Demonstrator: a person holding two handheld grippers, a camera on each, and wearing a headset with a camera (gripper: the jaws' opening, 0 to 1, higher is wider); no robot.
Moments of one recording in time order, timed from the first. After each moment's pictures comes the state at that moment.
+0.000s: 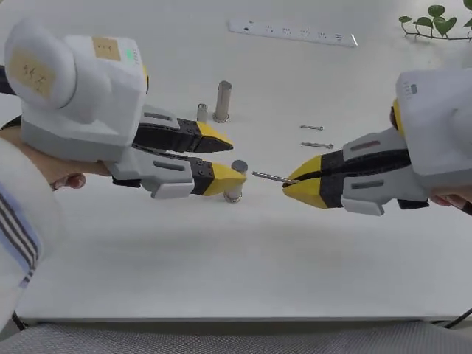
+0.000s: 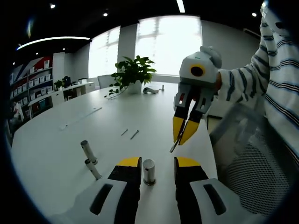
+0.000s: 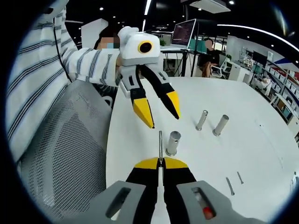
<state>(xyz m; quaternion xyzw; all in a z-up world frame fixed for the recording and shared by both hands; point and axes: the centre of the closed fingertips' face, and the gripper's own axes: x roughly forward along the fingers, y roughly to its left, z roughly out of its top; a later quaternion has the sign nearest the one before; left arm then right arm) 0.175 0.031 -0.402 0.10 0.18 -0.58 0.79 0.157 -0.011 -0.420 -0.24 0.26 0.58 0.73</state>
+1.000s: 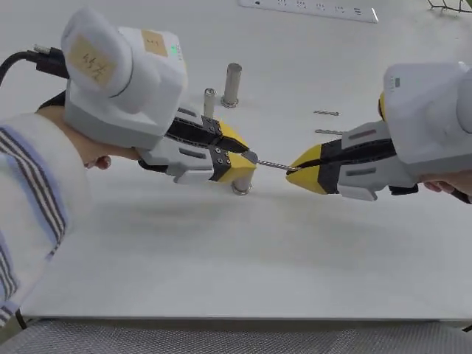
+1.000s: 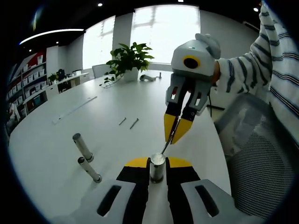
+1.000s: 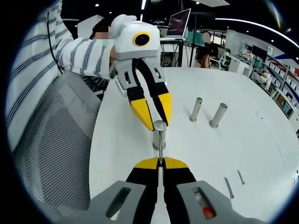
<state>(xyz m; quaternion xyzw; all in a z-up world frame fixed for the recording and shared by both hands) 0.193 0.021 -0.431 0.13 0.22 -0.59 0.76 0.179 -0.011 -0.448 -0.25 0.29 0.57 0.73</state>
